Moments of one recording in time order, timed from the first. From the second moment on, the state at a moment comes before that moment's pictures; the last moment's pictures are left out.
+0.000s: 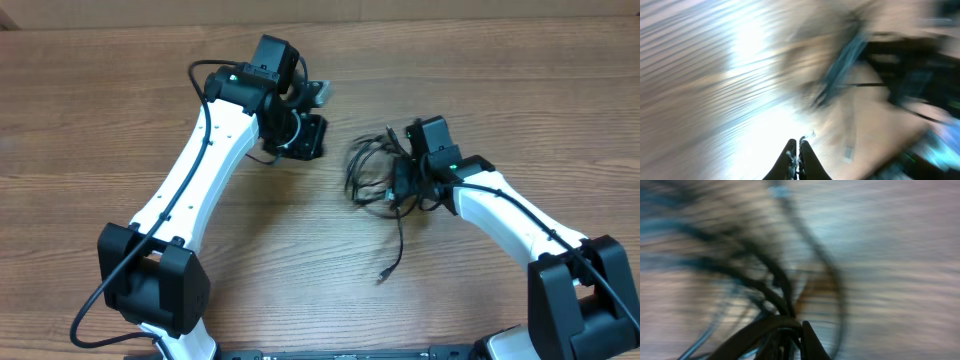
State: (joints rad) left arm -0.35 1.86 1.71 -1.16 0.38 -0.16; right arm 0.33 1.65 0.96 -0.46 0.05 0.38
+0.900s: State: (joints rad) left arm -0.33 2.01 1.71 -1.13 0.26 -0.34; right arm 0.31 1.65 0.98 -0.49 -0.57 0.19
